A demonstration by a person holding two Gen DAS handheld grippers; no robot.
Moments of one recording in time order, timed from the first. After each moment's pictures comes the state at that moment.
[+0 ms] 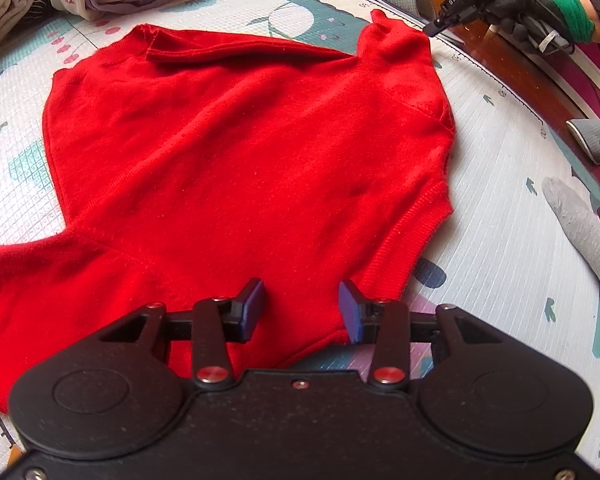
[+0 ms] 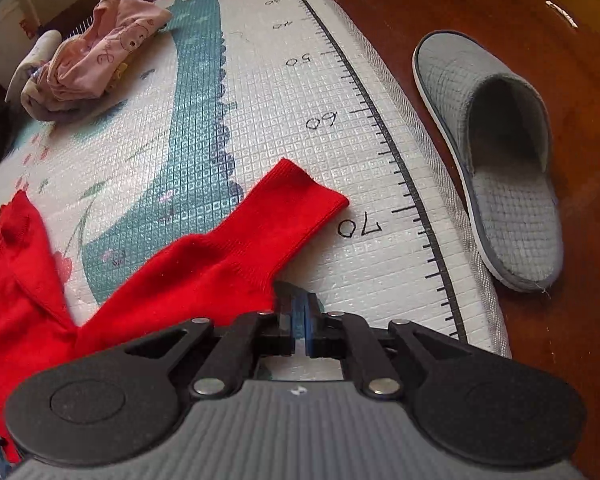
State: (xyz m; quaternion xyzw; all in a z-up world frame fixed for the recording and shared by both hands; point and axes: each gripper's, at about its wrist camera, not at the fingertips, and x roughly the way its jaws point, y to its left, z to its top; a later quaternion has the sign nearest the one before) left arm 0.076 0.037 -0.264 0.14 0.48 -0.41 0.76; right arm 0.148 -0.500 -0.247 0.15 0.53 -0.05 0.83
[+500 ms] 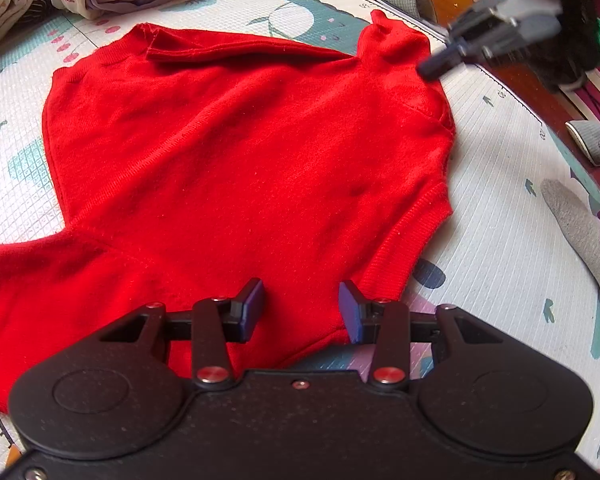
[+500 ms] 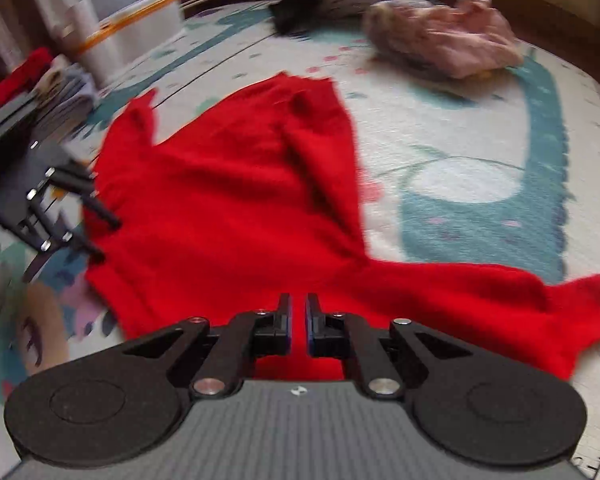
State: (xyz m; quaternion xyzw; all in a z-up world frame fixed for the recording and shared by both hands) left arm 0.077 0.037 -0.264 0.14 0.49 -0.41 0.76; right arm 0.090 -0.310 -0.231 -0.08 0.47 0.33 0.81
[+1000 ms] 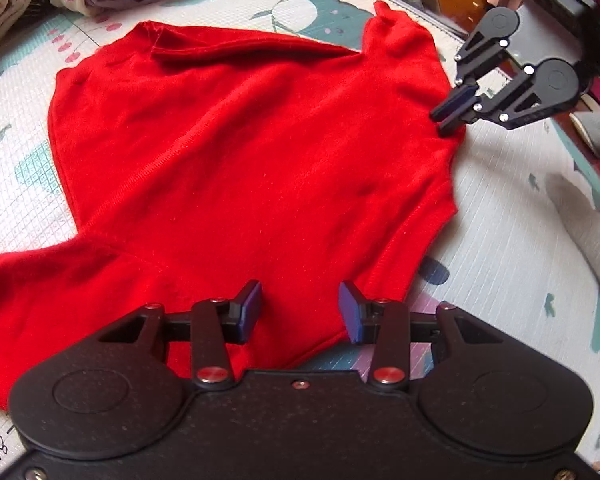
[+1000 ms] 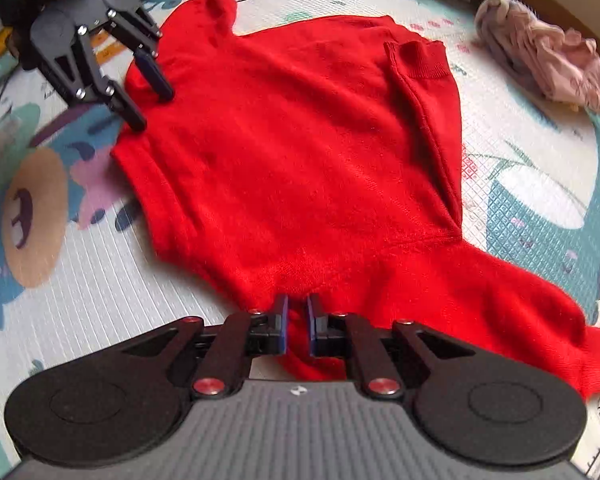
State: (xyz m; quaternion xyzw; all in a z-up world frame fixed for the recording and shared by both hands) left arm 0.090 0.039 -0.251 0.15 0.50 -0.40 0.76; right arm 0.071 -0.262 -0.242 -0.21 0.49 0.36 0.77
